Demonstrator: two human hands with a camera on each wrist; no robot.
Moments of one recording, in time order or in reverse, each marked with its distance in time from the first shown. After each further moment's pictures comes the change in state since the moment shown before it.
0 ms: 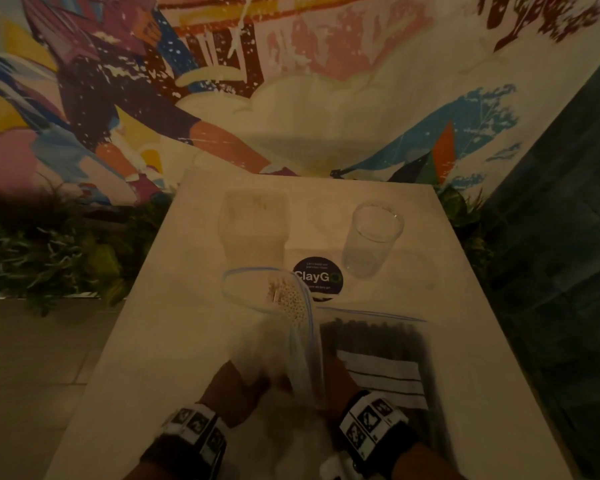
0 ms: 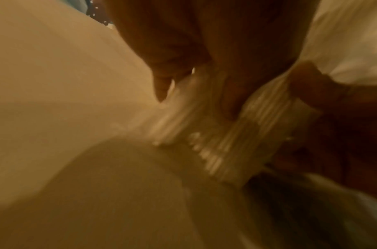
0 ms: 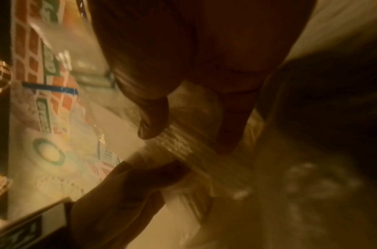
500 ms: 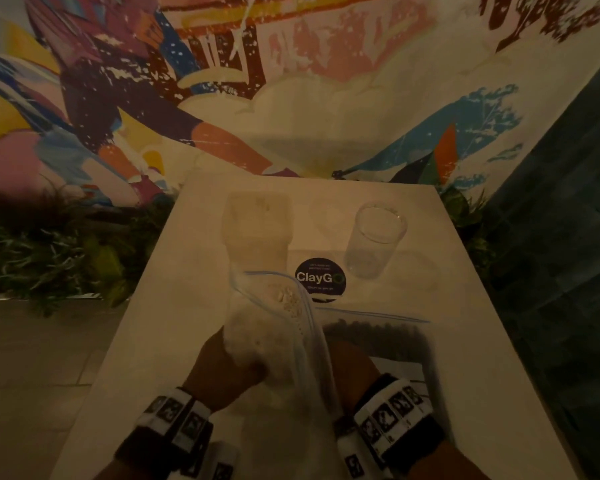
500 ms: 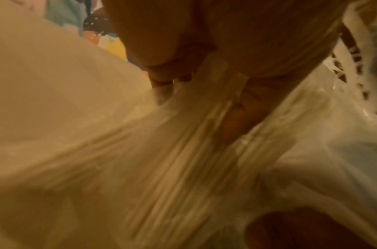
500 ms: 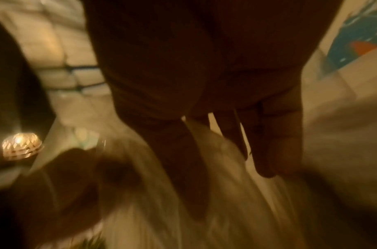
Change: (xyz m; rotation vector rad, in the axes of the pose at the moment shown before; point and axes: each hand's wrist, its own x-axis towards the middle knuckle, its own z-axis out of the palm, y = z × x) left_hand -0.013 0.047 -0.050 -0.340 0.218 0.142; right_hand 0.006 -0.005 -0.026 -0.751 -0.064 0.208
